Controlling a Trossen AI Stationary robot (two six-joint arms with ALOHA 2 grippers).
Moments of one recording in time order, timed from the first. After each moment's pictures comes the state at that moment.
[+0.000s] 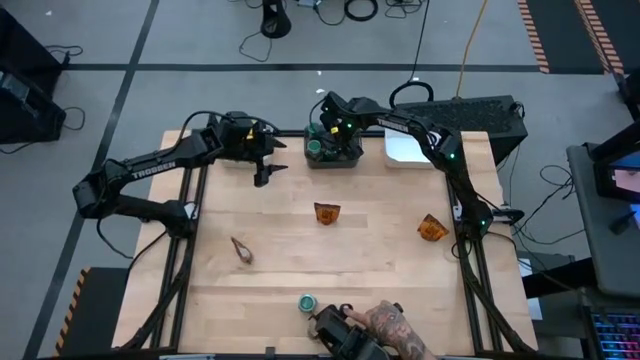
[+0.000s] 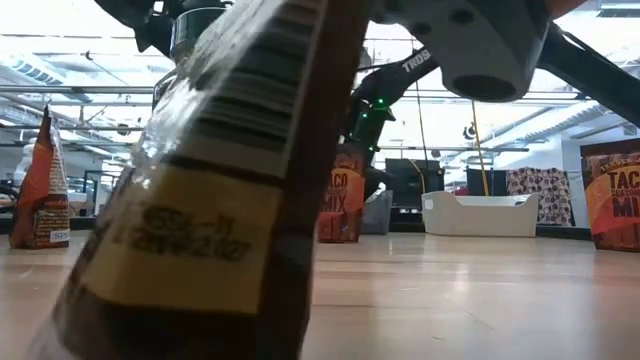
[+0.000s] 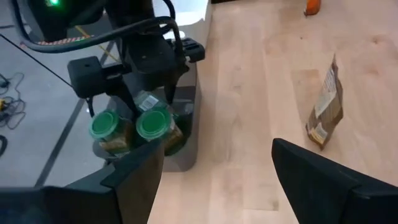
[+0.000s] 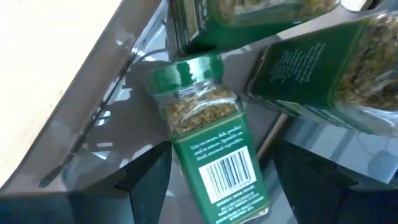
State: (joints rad) left arm 0.58 1.20 0.91 -0.30 0.31 0.46; right arm -0.64 2.29 1.93 -0.85 -0.10 -1.25
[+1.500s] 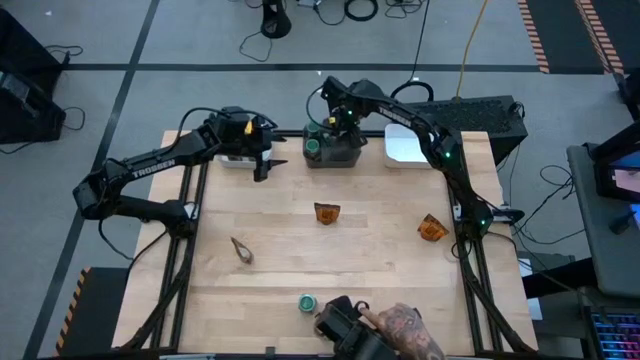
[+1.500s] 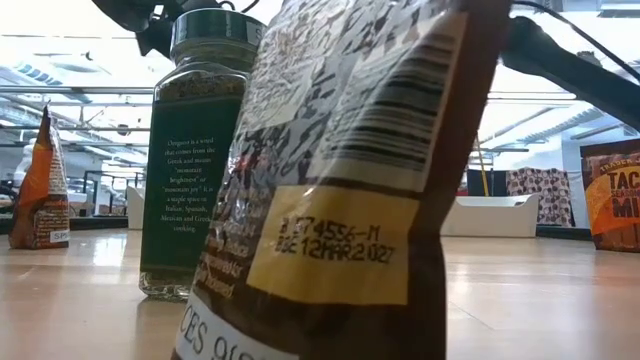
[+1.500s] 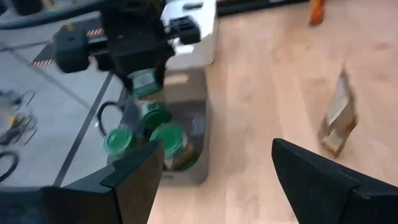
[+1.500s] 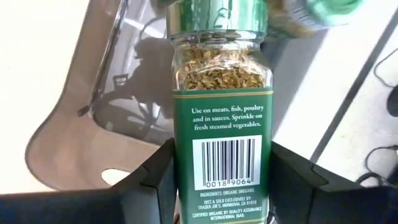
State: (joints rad) left arm 0.63 1.20 0.91 -0.24 0.36 0.51; right arm -0.65 2.33 2.26 -1.21 0.05 -1.08
